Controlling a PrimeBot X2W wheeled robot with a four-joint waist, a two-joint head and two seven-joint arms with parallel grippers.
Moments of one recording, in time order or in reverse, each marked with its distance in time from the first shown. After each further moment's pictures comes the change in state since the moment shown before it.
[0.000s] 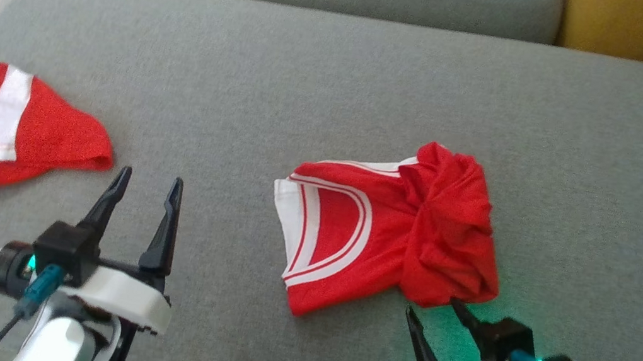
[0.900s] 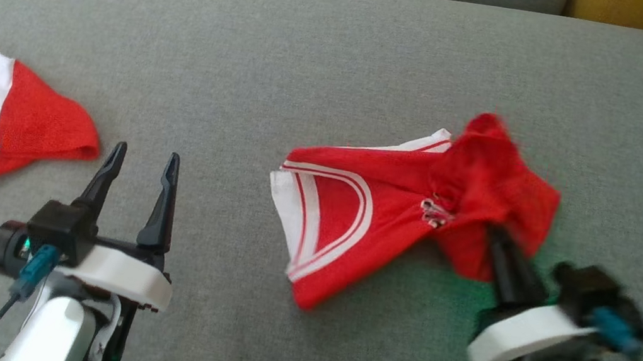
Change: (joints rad) left arm -0.053 -0.022 0.029 0.020 0.009 -0.009 -0.010; right arm -0.111 0.011 -0.107 -0.093 0.040 0.000 -0.094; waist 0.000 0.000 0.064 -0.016
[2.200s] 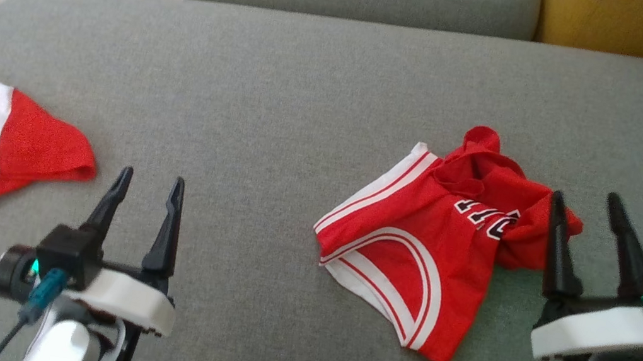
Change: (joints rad) left arm 0.047 -0.031 0.018 -0.005 0.035 -0.017 0.000; right arm 0.020 0.005 -0.200 -0.174 0.047 0.000 -0.004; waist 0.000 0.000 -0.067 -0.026
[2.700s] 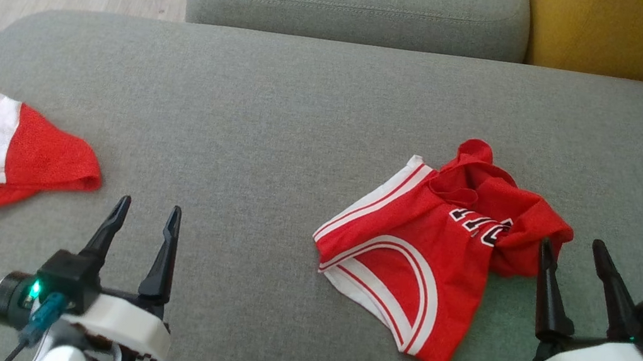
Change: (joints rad) left arm 0.079 0.011 -0.011 -0.008 0.000 0.011 0.003; right arm 0.124 0.001 0.013 -0.028 0.021 0.000 0.046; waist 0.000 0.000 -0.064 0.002
